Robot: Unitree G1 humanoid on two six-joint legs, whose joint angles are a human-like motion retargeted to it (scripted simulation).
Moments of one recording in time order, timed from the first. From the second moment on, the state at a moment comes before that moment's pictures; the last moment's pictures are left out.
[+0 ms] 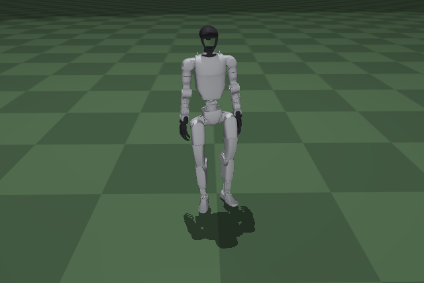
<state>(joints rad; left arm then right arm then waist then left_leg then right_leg) 0.04 0.11 0.13 1.54 0.19 0.07 0.01 0.04 -0.10 -0.10 1.59 -0.45 0.01 -0.04 -0.04 -0.06 -0.07 -0.05 -0.05 0.27 0.00 -0.08 0.02 -0.05 -0.09 -0.35 0.05 0.04 0.01</state>
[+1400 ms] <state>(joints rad) 0.08 0.15 0.18 1.57 0.18 0.10 0.06 0.09 -0.14 -0.14 1.53 -0.42 0.02 -0.07 0.01 0.10 -0.01 -0.03 0.06 0.39 0.00 -0.06 0.04 0.08 -0.34 -0.94 0.75 0.10 -0.13</state>
